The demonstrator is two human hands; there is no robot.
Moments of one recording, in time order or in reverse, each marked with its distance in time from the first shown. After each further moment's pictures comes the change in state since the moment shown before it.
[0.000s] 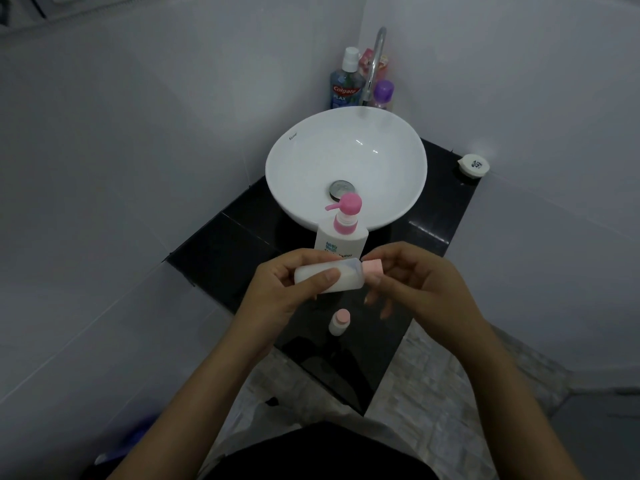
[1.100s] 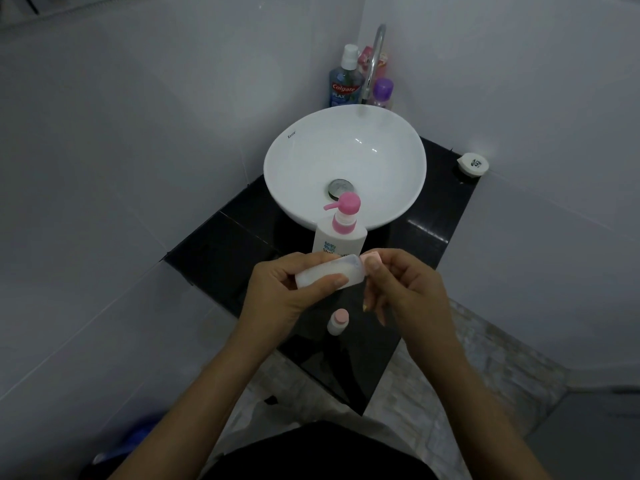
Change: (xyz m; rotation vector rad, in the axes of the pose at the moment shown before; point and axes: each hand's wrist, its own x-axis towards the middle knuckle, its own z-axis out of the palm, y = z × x) left_hand 0.002 -0.004 0.008 0.070 0.081 0.172; right_hand 0.003 0.019 0.026 0.095 0.271 0.019
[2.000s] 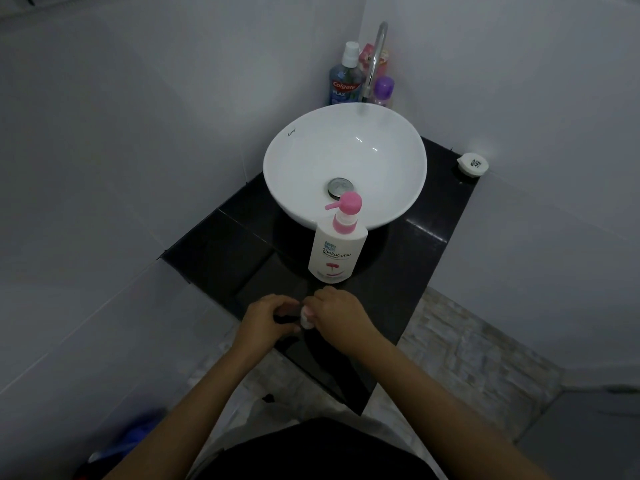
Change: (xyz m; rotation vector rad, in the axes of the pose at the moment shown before) left_hand 0.005 -0.145 -0.046 0.670 -0.082 -0.271; right_hand 0.033 0.114 0.056 -1.161 -0.544 -0.422
